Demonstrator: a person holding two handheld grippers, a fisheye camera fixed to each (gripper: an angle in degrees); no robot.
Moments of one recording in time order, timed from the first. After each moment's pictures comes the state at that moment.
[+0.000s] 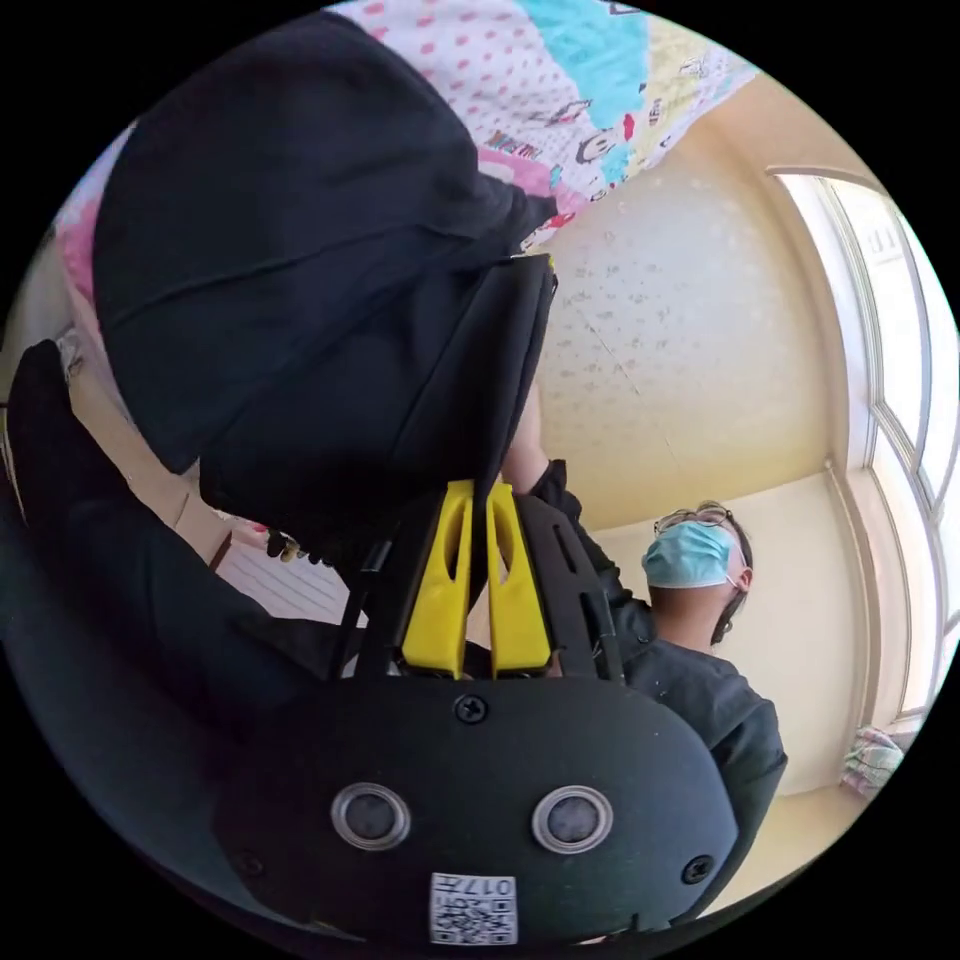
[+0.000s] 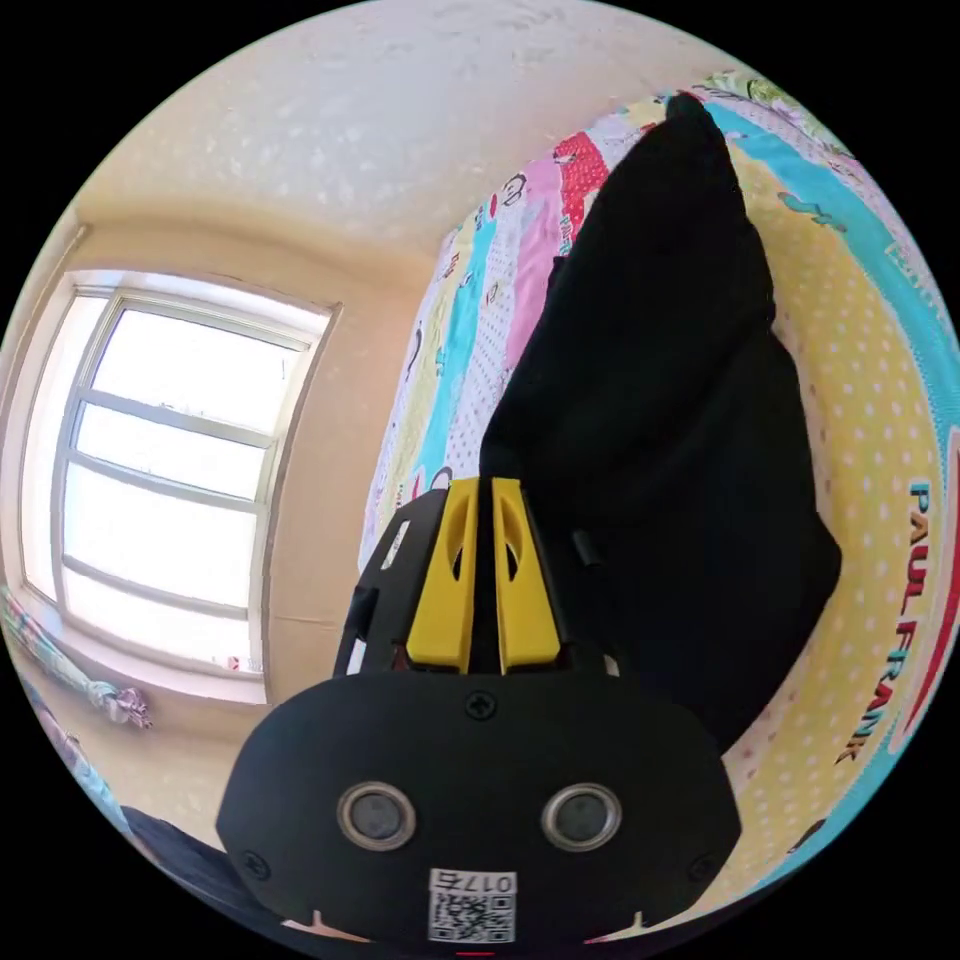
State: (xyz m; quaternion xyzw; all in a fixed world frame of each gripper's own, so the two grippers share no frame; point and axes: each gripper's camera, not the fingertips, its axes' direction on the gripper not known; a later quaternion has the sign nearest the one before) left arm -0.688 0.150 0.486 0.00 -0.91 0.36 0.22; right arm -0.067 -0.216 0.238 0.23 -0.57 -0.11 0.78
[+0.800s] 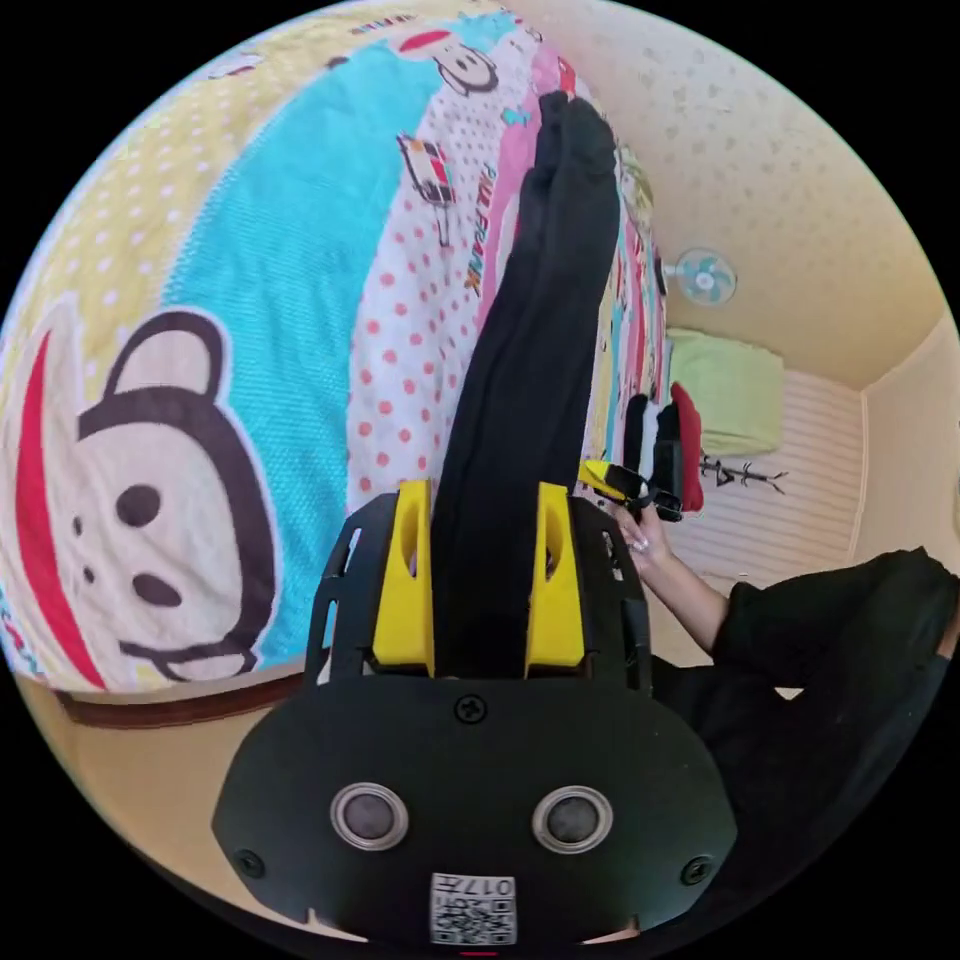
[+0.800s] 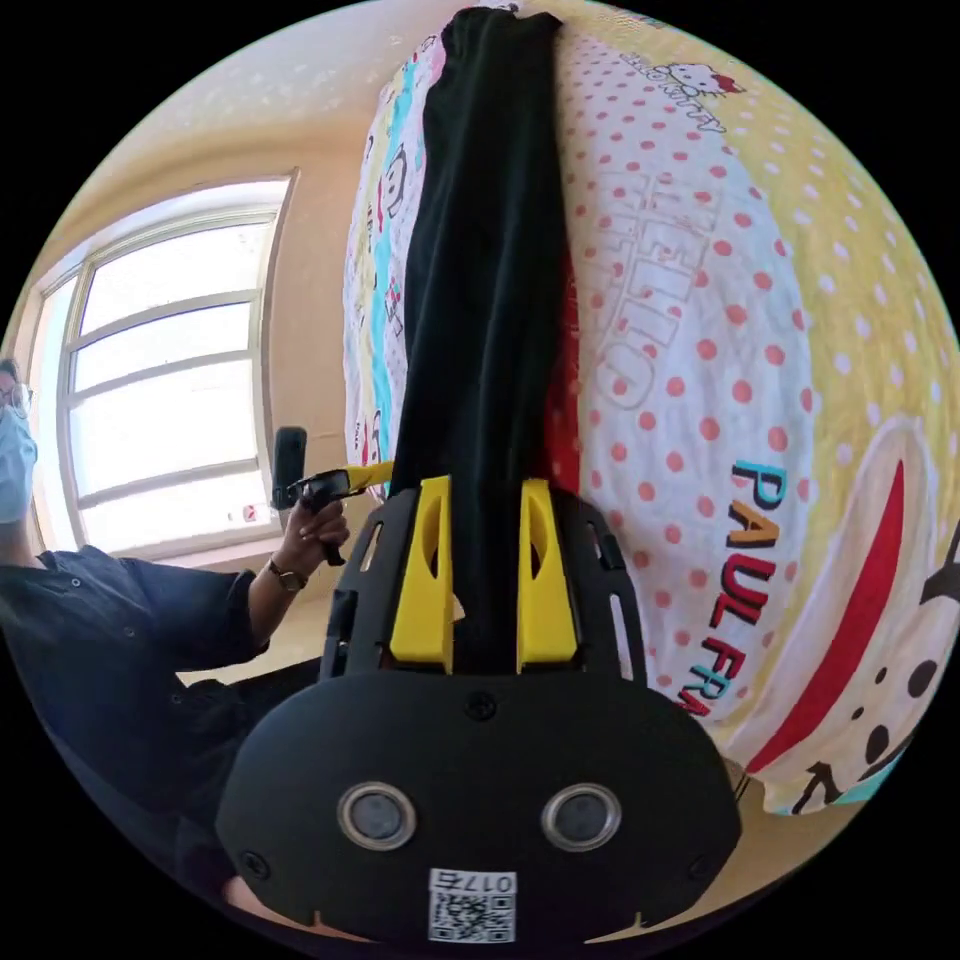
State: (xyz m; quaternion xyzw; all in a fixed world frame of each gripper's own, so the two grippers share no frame) left arm -0.765 0.047 0.539 -0.03 -0.90 0.17 -0.41; right arm -0.087 0.130 0.458 0.03 -0.55 -0.17 0.82
